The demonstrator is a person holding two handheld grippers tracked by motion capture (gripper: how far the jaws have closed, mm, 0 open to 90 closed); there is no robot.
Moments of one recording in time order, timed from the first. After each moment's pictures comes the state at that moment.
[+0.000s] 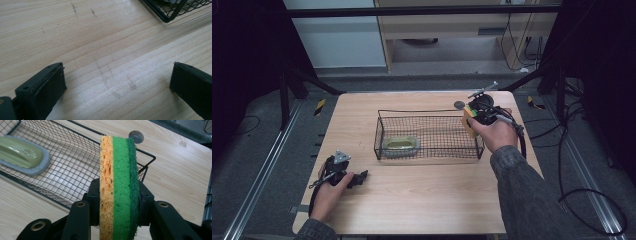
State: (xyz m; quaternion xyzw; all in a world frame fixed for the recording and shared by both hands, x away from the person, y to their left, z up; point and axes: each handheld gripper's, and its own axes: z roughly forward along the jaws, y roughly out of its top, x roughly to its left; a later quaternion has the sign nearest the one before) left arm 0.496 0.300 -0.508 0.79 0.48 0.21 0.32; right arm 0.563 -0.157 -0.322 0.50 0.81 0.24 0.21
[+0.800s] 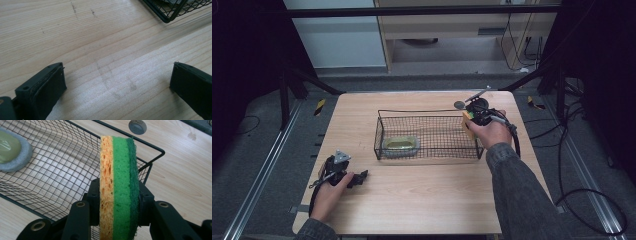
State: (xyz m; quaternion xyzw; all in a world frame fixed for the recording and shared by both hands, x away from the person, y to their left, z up) left arm 0.496 0.300 -0.508 0.79 0.48 0.21 0.32; right arm 0.593 -0.159 -0.361 0.50 0.82 0.21 0.20
